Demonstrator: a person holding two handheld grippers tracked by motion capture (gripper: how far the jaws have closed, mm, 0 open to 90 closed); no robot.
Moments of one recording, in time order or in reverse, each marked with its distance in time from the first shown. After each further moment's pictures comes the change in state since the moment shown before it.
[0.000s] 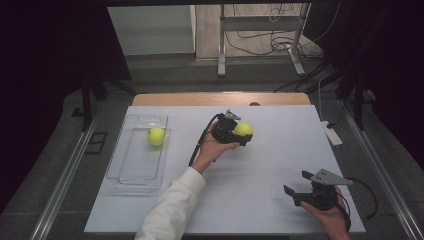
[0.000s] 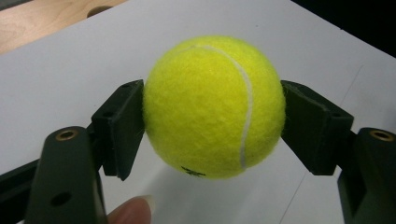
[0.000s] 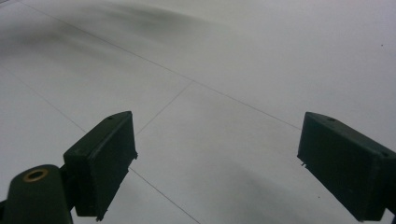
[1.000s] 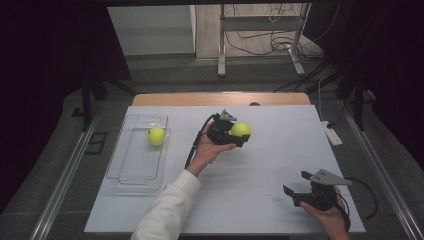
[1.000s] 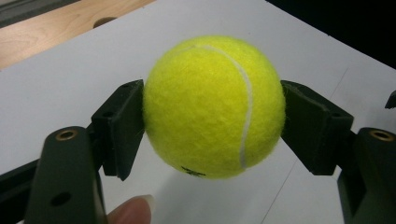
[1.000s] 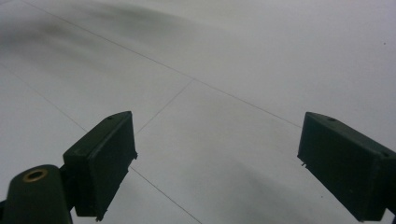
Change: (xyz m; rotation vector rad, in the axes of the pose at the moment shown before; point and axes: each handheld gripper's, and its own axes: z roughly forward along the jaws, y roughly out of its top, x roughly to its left) left arm -0.003 -0.005 -0.022 -0.039 0.002 0.010; right arm 0.001 -0.001 0.001 0.006 -0.002 -0.004
